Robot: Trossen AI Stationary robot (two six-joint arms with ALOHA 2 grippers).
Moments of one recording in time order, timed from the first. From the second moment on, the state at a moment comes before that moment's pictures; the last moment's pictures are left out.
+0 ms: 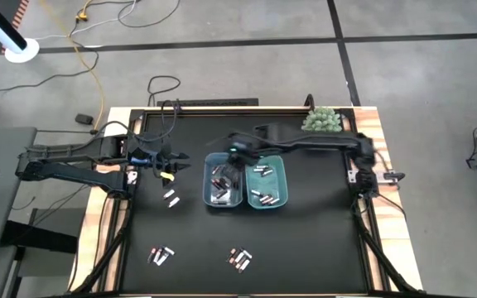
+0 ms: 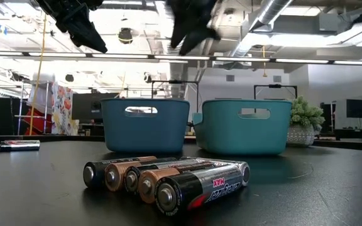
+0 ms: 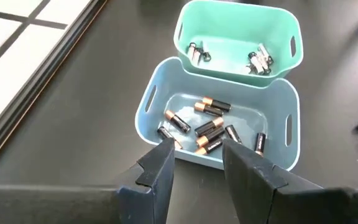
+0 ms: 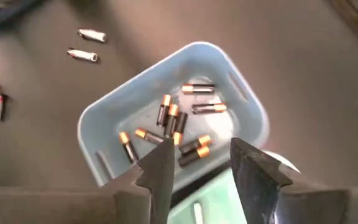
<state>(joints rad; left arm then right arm) 0.10 0.85 0.85 -0.64 -0.15 -0.07 -0.03 1.95 1.99 -1.06 0.16 0.50</state>
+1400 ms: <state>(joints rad) -0.10 0.92 0.96 -0.65 -0.30 -0.36 0.51 0.89 0.59 -0.58 0.41 0.79</state>
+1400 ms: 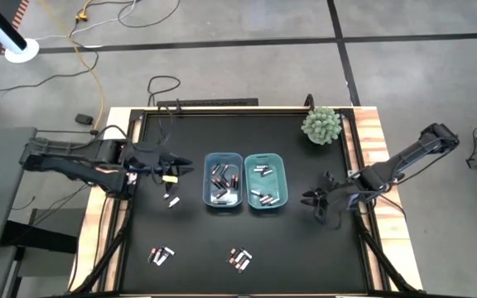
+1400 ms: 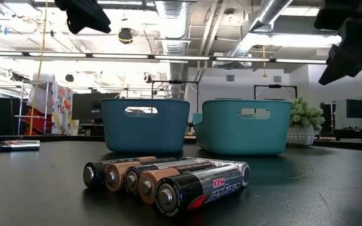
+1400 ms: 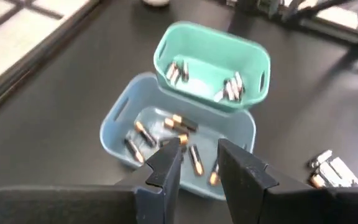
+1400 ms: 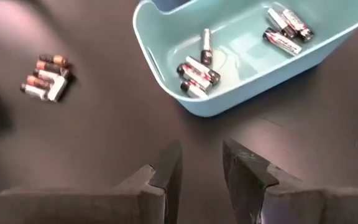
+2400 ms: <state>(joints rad) -0.25 1.29 1.02 -1.27 -0.24 -1.07 0.50 0.80 0.53 -0.59 0.31 0.83</state>
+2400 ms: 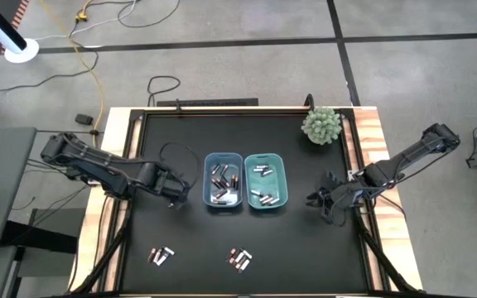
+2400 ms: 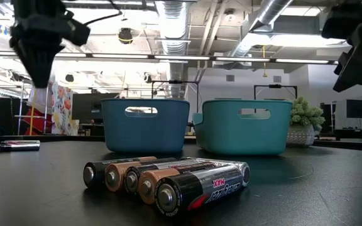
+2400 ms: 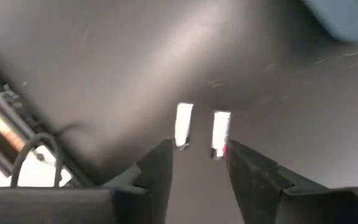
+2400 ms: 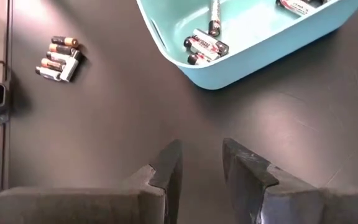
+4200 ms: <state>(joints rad) 0.10 1.29 0.57 -0.86 -0.06 -0.47 0.35 0.80 0.53 -0.59 0.32 1.14</state>
